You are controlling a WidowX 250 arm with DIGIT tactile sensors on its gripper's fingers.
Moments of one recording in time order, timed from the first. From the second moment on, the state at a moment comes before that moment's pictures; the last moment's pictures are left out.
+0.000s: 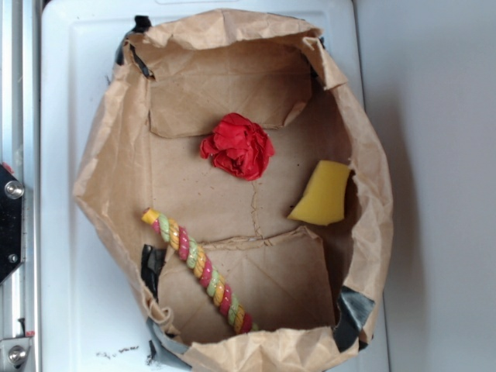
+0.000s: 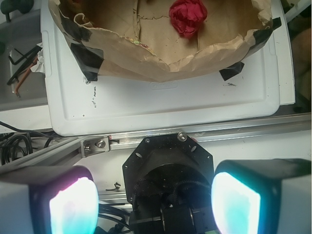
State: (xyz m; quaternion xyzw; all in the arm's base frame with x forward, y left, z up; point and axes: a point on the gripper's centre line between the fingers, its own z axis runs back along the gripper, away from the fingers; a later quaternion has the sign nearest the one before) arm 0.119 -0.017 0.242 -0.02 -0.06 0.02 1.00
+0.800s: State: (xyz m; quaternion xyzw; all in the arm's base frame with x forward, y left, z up) arm 0.178 -0.004 0.218 -0.01 -0.05 0.04 1.00
